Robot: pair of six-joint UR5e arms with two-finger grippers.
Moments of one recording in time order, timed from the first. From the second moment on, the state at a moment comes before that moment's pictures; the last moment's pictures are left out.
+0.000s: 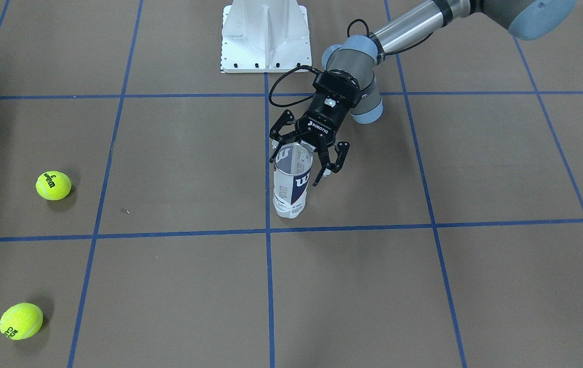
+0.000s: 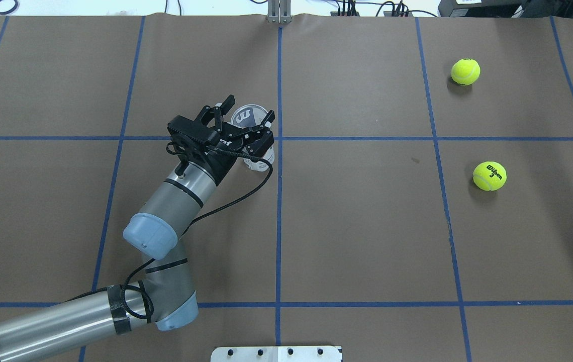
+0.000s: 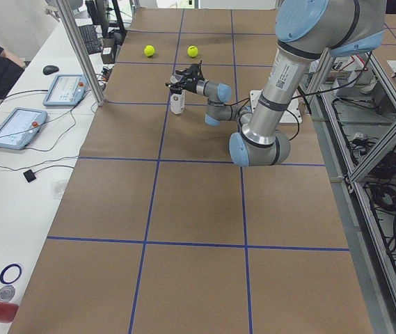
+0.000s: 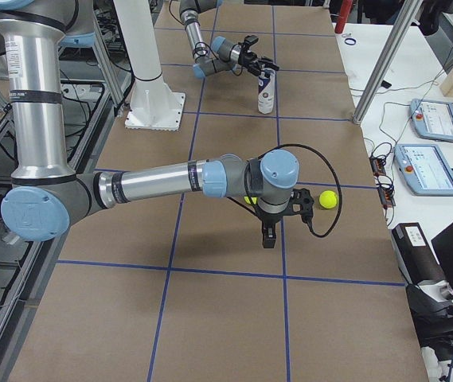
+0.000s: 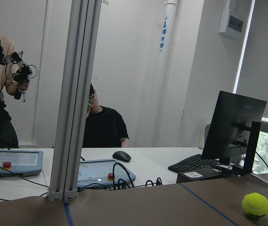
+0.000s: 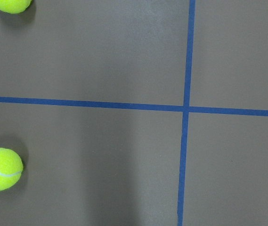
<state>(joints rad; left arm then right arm) -0.38 -2.22 -1.30 -3.16 -0.86 -0.59 1.54 -1.54 1.75 -1.71 2.40 0.02</state>
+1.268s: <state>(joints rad) -0.44 -2.01 -1.70 -2.95 -1.10 -0.48 1.54 -1.52 1.77 -1.70 2.39 0.02</state>
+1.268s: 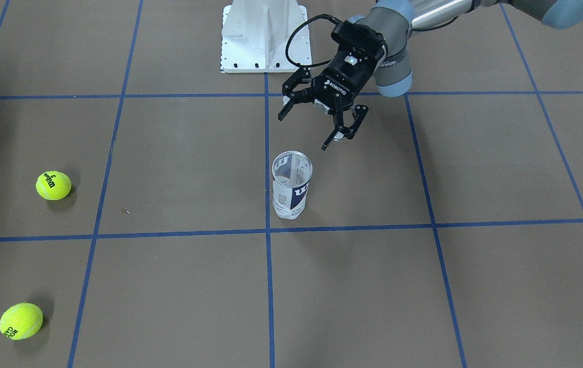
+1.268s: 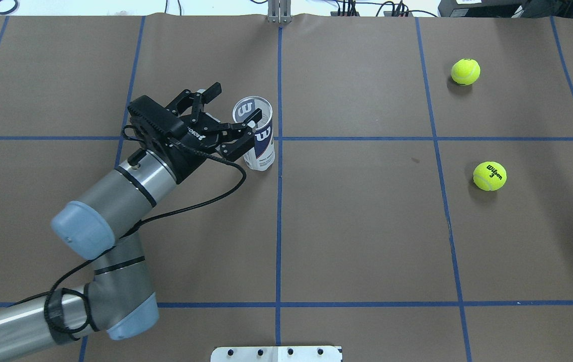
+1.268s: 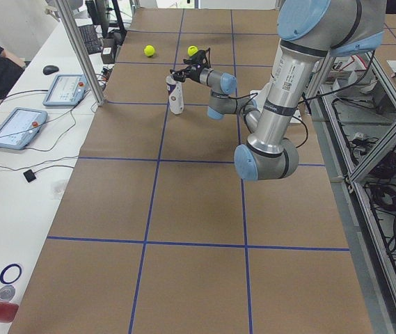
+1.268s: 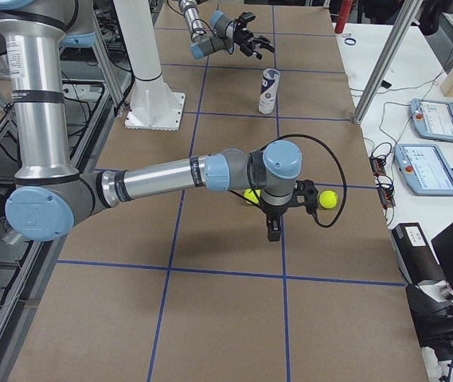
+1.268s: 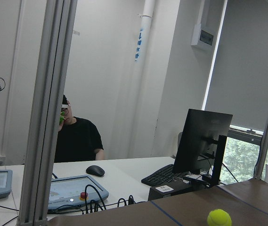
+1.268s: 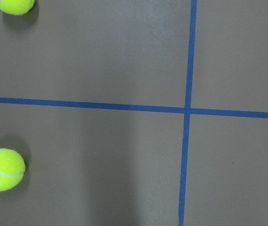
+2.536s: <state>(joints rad) -0.56 -1.78 -1.82 -2.59 -1.59 -0.50 1.25 -1.45 1.75 -1.59 2.37 0.28</state>
